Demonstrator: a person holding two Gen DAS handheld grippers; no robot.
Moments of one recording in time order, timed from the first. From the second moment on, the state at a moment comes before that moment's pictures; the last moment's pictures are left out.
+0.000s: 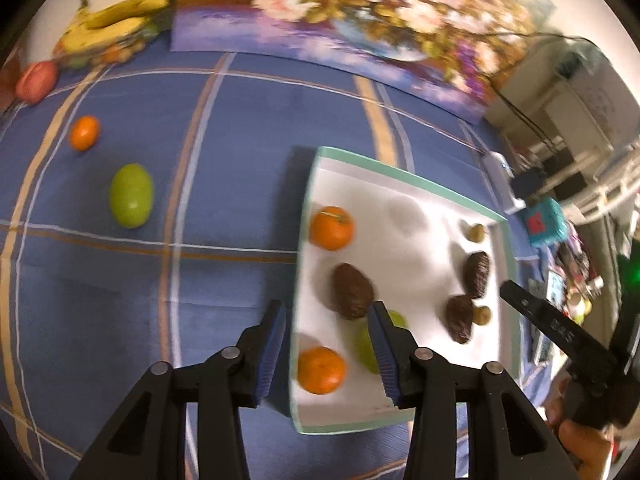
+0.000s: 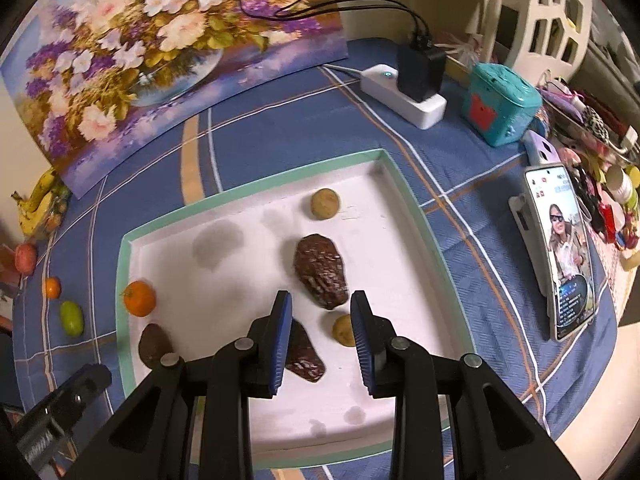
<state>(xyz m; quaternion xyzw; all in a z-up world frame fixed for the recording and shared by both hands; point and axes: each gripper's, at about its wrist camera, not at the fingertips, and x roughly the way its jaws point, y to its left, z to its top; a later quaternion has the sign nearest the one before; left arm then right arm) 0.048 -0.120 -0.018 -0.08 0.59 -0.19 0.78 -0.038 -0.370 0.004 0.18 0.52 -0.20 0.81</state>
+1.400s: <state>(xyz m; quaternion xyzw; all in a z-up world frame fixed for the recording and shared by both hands) 0.071 -0.045 -0.030 -0.17 0.54 -0.03 0.82 -0.019 -0.327 0.004 0.13 0.49 -0.15 0.85</state>
